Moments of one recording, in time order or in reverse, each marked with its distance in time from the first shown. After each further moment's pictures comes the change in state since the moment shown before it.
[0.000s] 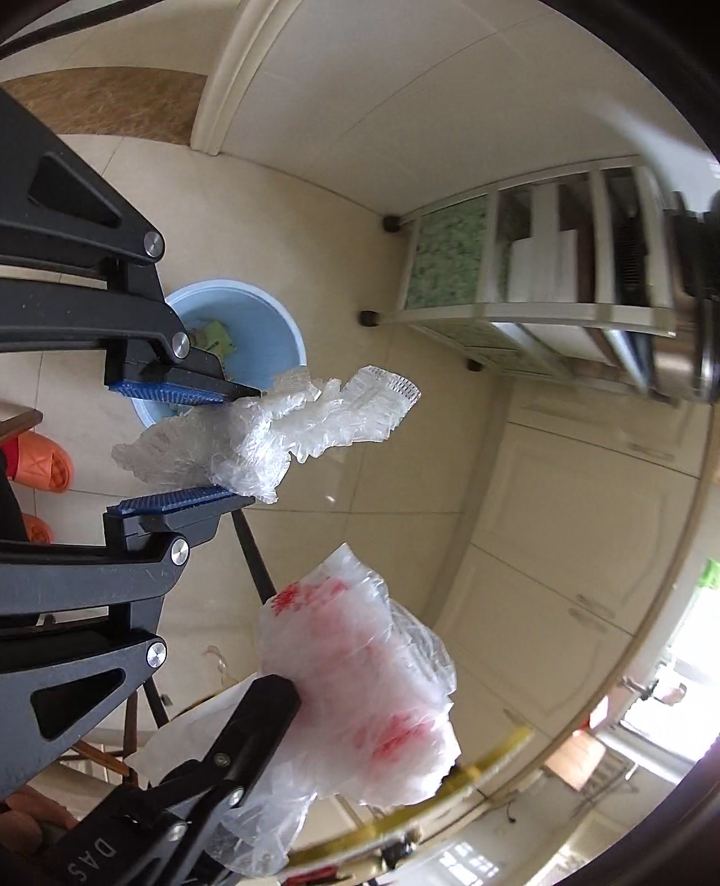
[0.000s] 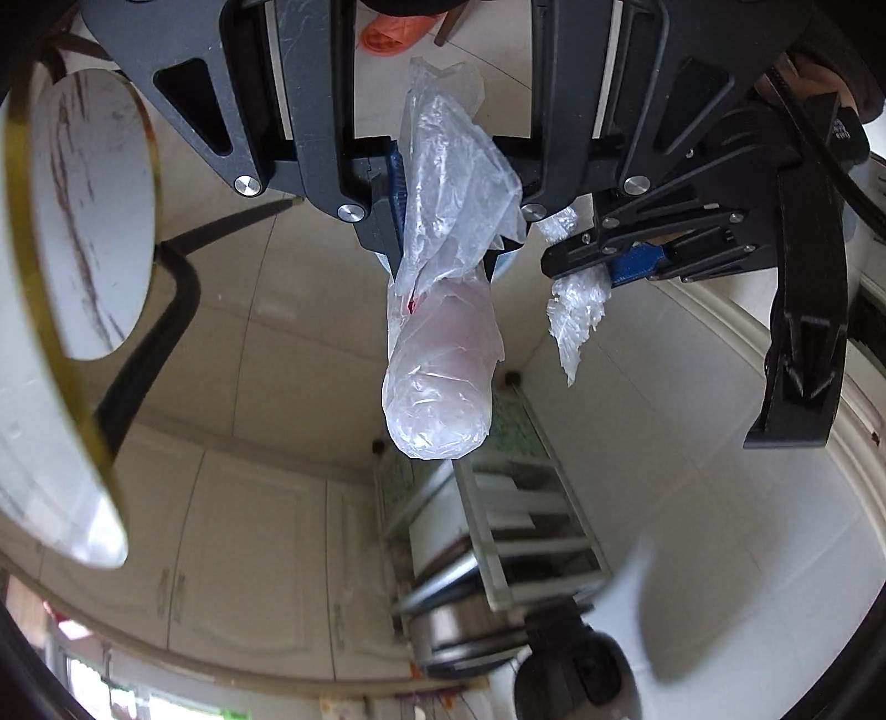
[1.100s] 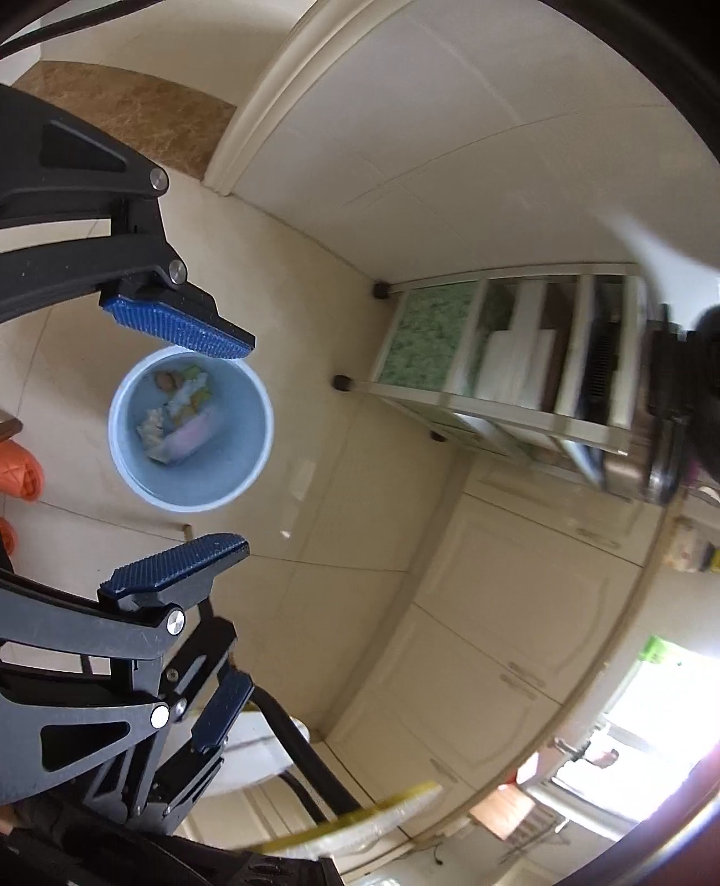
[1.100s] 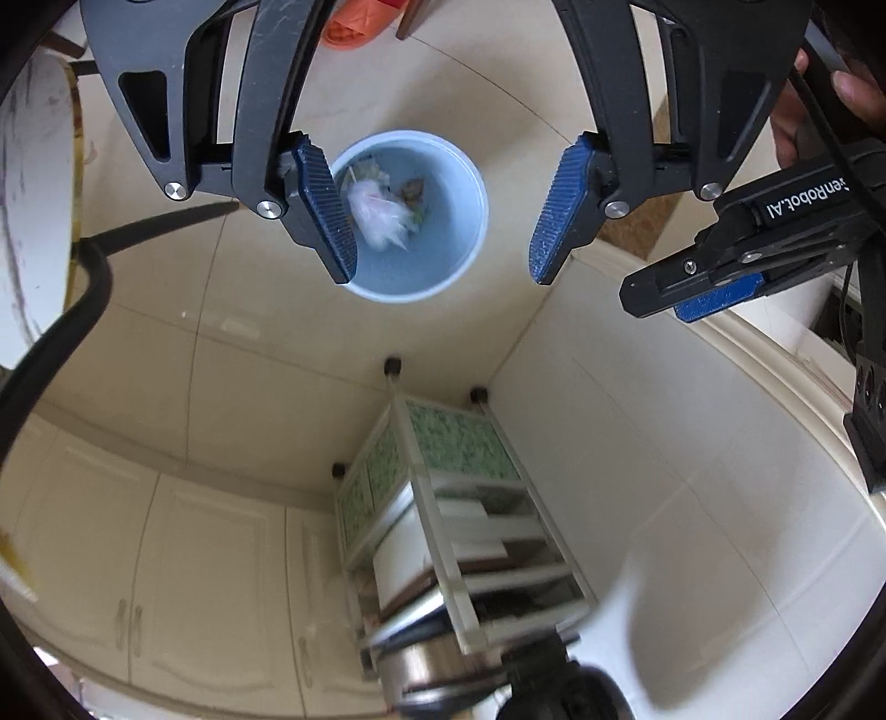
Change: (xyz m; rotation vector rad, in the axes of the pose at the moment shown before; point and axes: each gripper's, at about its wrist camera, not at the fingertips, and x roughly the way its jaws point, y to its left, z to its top) left arm -0.074 -0.002 0.003 -0.135 -0.136 0.103; right arm 0.022 0.031 0.004 0.016 -0.009 0.076
